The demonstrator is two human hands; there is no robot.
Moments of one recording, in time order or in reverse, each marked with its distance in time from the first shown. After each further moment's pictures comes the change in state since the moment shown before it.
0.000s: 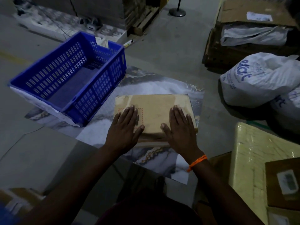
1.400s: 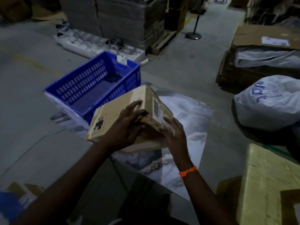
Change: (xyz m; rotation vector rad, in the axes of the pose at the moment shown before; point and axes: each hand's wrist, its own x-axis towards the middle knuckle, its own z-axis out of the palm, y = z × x) left_hand -0.004 0.006 -0.098 -0.420 0.214 0.168; right_hand 0.012 -0.047 -0.024 1.035 0.033 0.241
